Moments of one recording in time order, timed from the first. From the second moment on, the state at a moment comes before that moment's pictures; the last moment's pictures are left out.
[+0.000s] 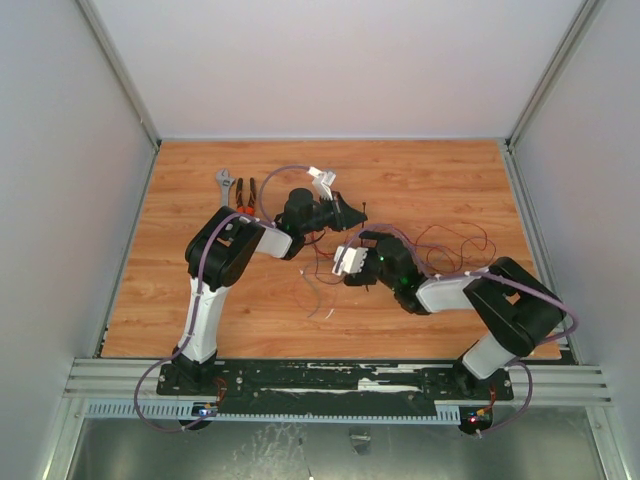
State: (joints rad) left arm -0.57 2.17 1.11 0.95 0.48 -0.69; right arm 0.71 1.58 0.47 0.66 0.04 -0.86
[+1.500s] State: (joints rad) left arm -0.57 2.20 1.15 0.92 0.55 -0.67; right arm 0.68 1.39 0.42 0.42 0.07 -0.97
